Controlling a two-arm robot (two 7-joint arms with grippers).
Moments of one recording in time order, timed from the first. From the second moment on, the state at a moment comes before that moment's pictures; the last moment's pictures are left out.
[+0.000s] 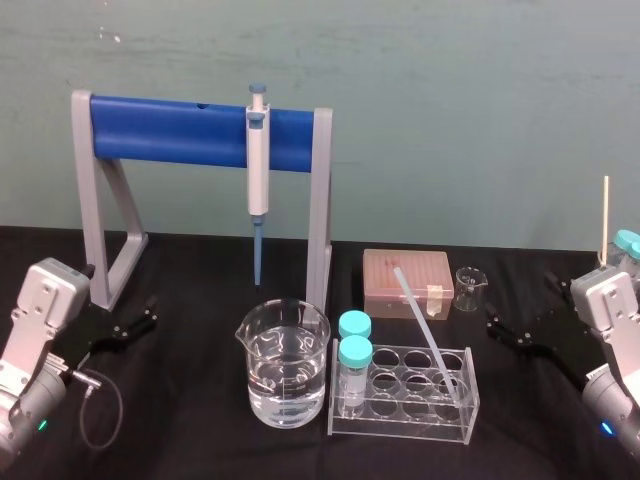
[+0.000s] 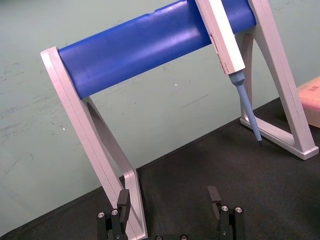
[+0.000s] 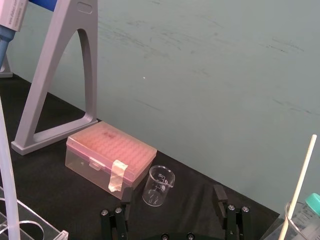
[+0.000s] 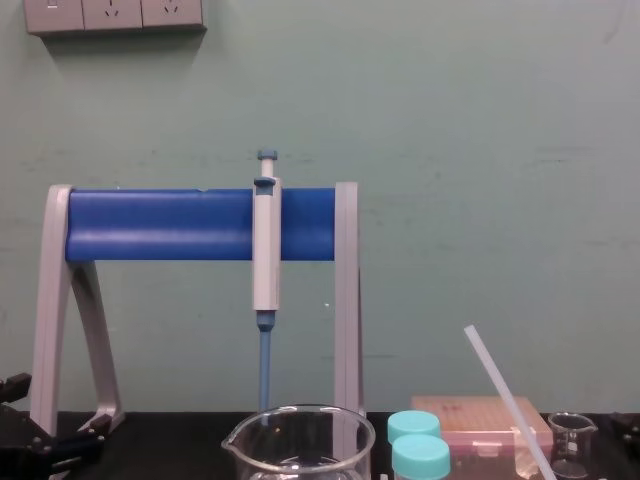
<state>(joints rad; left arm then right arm) -0.20 0.60 0.45 -1.41 -0.25 -0.12 0.03 0.20 0.60 -0.45 -1.41 0.25 -0.12 -0.03</state>
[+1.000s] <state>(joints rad) -0.20 0.60 0.45 -1.41 -0.25 -0.12 0.03 0.20 0.60 -0.45 -1.41 0.25 -0.12 -0.03</state>
